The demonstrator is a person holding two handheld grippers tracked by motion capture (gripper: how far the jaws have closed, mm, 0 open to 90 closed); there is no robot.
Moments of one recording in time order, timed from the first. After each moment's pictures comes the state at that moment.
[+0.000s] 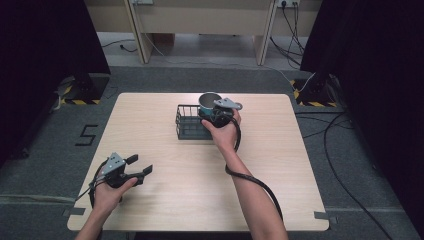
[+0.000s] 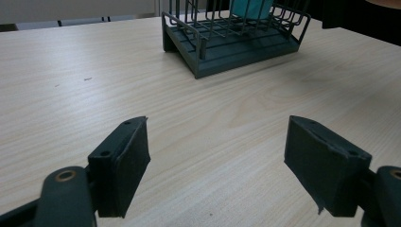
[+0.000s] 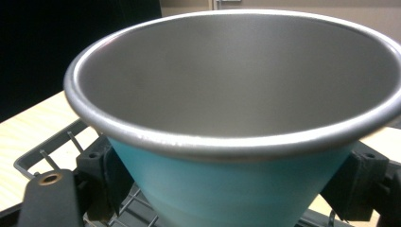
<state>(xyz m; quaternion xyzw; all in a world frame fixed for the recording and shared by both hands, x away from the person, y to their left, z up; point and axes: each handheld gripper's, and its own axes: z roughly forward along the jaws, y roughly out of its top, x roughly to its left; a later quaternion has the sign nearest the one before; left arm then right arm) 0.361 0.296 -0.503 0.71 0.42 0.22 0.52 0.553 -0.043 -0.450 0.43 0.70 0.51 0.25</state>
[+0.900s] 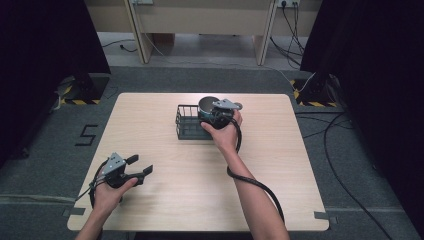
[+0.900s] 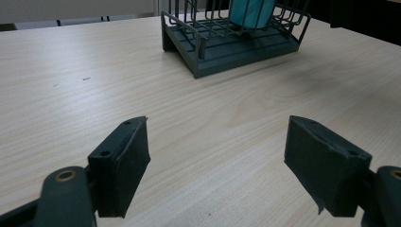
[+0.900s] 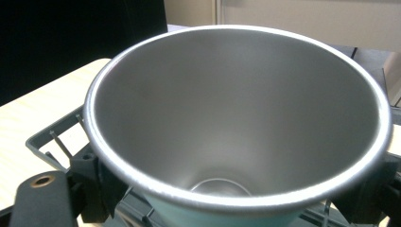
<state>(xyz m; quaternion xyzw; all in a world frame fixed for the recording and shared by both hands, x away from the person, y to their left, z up) 0.361 0.296 -0.503 0.71 0.41 0.22 0.52 0.546 -0.043 -0.446 0.42 0.72 0.49 0.25</state>
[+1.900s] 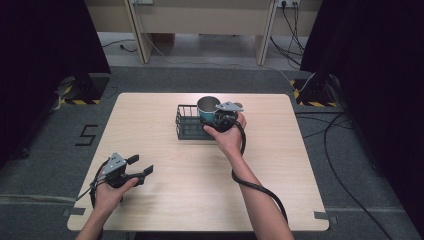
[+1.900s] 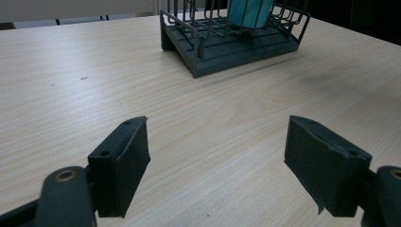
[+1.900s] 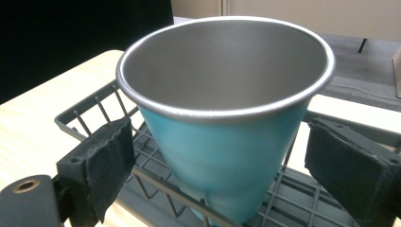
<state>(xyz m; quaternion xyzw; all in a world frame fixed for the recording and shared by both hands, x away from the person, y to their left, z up) 0.362 0.295 -0.503 0.71 0.41 0.22 0.52 0.530 -0.054 -0.441 0.43 0.73 0.49 0.23</state>
